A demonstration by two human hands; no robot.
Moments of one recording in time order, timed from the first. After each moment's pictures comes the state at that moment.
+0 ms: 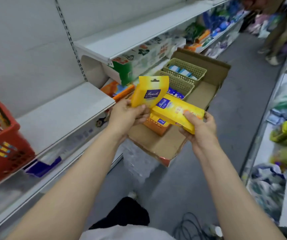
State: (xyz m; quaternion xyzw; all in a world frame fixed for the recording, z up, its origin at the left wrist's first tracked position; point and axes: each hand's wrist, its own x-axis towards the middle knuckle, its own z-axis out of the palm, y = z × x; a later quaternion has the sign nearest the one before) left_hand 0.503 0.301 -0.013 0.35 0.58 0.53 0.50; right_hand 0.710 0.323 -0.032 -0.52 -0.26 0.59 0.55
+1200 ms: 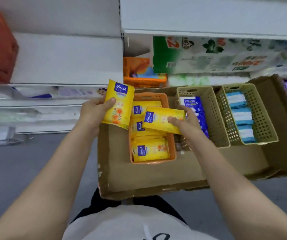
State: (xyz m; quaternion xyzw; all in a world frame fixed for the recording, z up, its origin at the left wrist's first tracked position) left_hand 0.505 0.486 -0.113 -0.10 0.72 0.63 0.28; right_hand 0.664 0.725 -0.164 -0.46 -0.64 0.61 0.04
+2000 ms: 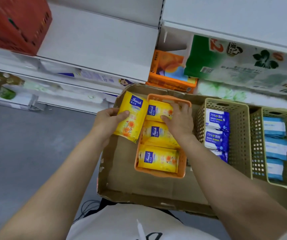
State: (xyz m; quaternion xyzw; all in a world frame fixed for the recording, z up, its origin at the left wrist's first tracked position) left_hand 0.517 0.476 -0.165 -0.18 0.72 0.61 0.28; right_hand 0.565 0.714 -0.232 -0.23 -0.95 0.18 -0.07
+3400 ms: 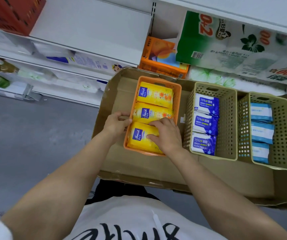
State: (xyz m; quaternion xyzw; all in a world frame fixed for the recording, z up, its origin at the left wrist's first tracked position) left_hand 0.590 0.501 -0.235 -0.17 0.74 0.56 0.33; right_hand 0.678 0.686 -0.219 -0.09 -0.96 0.21 -0.15
